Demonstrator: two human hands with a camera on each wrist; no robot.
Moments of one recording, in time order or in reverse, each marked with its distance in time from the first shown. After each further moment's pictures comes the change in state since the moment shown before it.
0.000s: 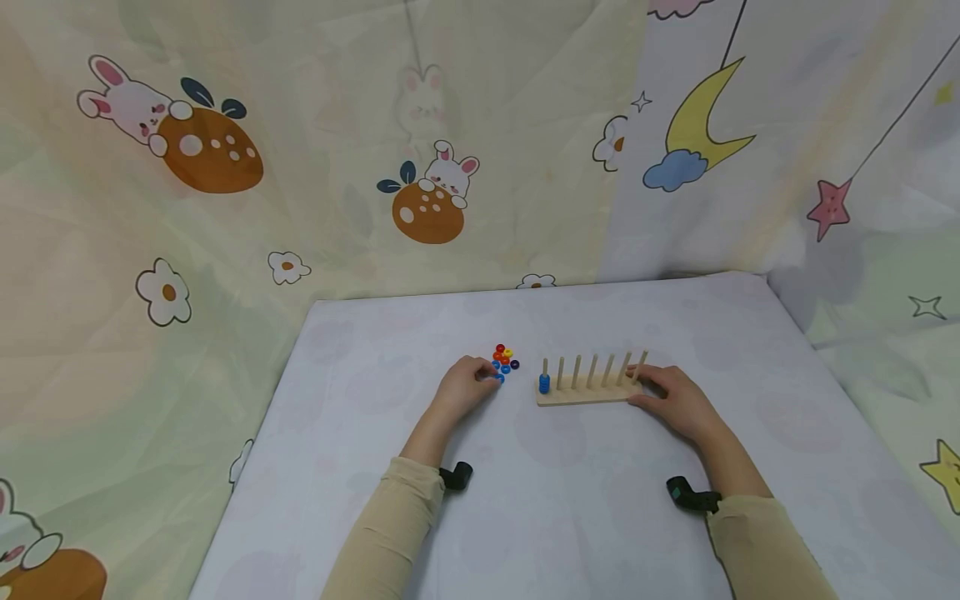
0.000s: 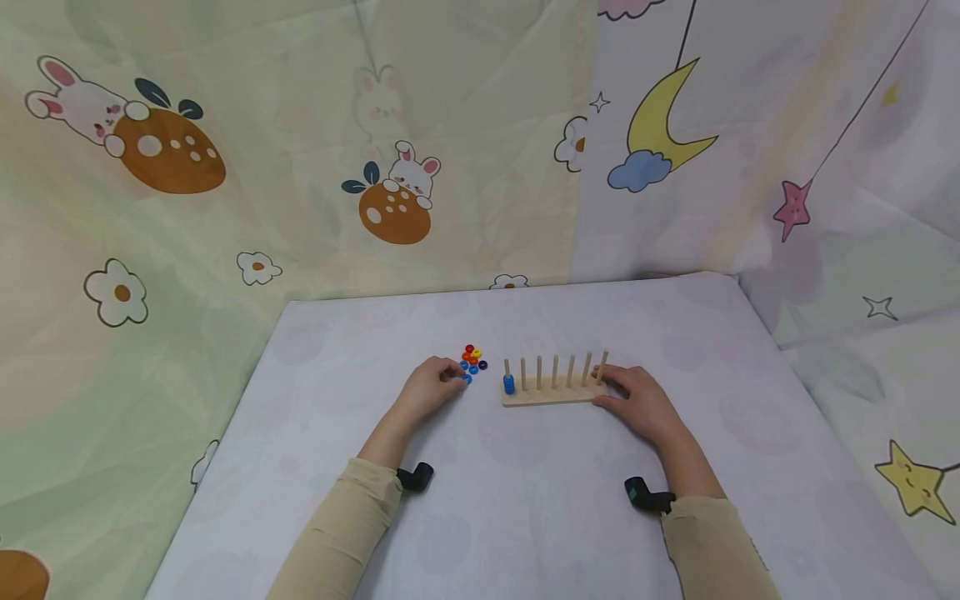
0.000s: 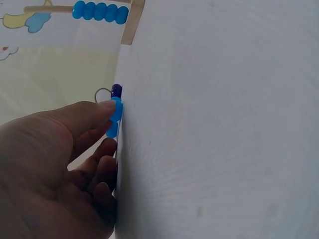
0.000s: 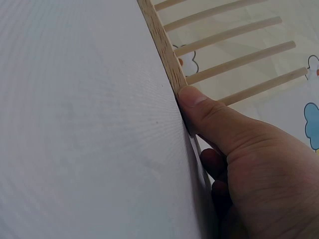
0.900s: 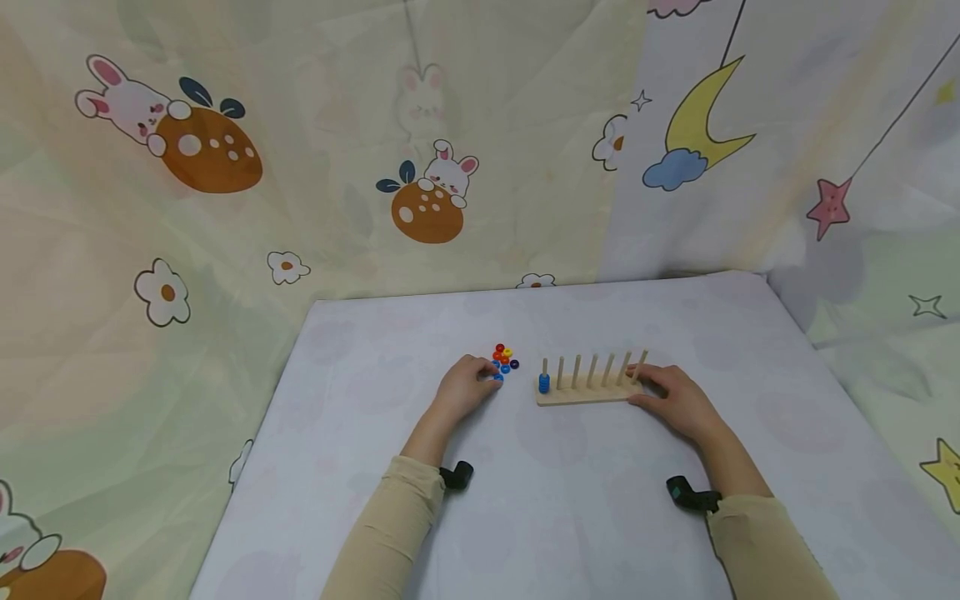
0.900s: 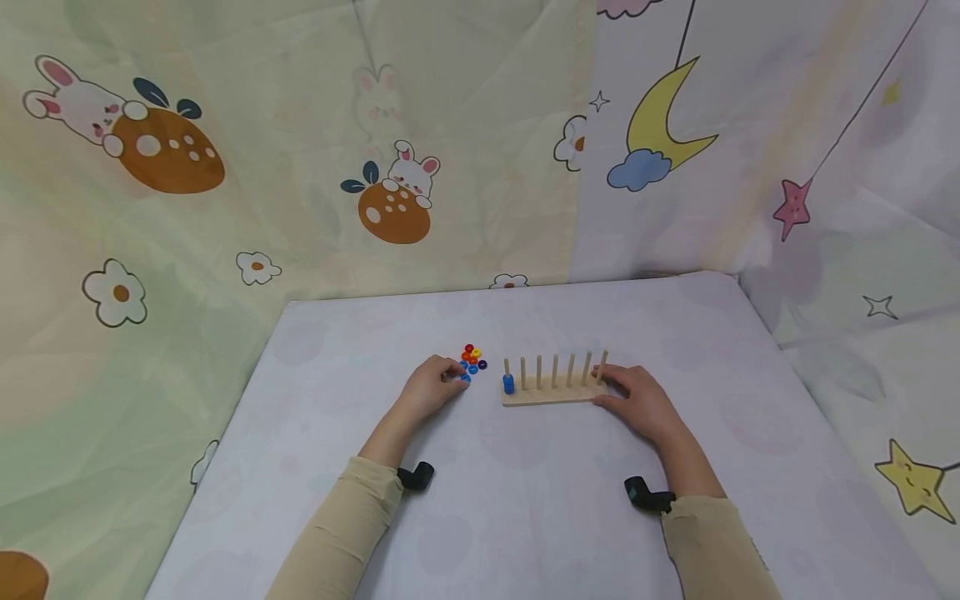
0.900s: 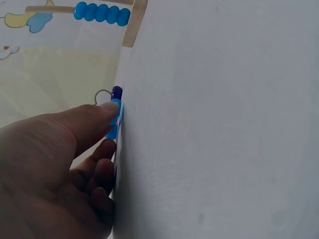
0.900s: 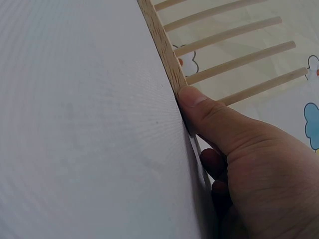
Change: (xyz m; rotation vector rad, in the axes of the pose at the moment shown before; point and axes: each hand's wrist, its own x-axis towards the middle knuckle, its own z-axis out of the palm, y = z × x) left_hand 0.003 0.000 0.004 0.076 0.017 0.005; right_hand 0.001 0.002 -0.001 -0.002 -0.006 0.006
